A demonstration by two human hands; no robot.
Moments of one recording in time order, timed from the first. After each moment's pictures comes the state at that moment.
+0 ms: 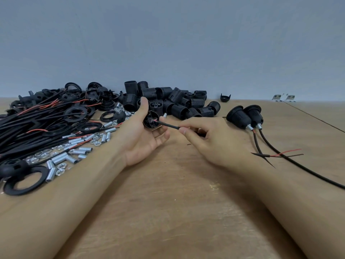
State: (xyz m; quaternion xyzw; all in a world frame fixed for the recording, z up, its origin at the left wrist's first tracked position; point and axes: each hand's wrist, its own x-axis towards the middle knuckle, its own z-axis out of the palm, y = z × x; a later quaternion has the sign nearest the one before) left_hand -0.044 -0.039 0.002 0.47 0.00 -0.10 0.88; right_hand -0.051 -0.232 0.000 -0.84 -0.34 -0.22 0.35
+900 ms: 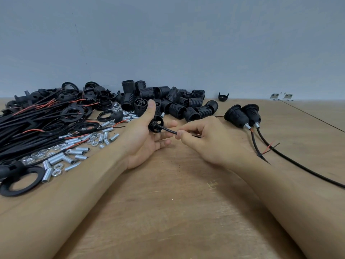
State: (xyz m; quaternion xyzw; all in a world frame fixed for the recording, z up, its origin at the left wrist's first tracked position) left_hand -0.050 -0.050 -0.002 0.59 -0.02 -0.09 0.80; right_hand -0.053 -0.231 0.002 -0.86 -0.29 -0.12 0.40
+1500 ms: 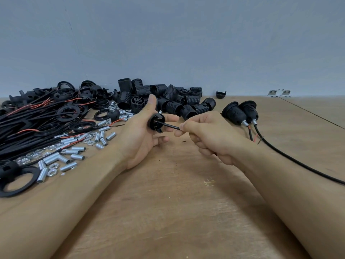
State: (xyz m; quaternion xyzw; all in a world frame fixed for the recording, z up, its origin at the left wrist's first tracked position) left_hand -0.053 -0.052 -0.004 0.61 -0.11 -0.06 0.79; right_hand -0.056 -0.232 0.017 -0.79 -0.11 0.08 0.60
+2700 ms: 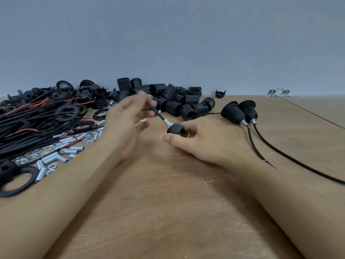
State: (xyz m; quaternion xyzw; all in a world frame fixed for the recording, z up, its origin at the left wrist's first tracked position) left_hand -0.049 -0.039 0.004 0.60 -0.06 0.13 0.79; right_hand -0.060 -0.227 0.005 -0.88 -0.23 -0.03 0.41
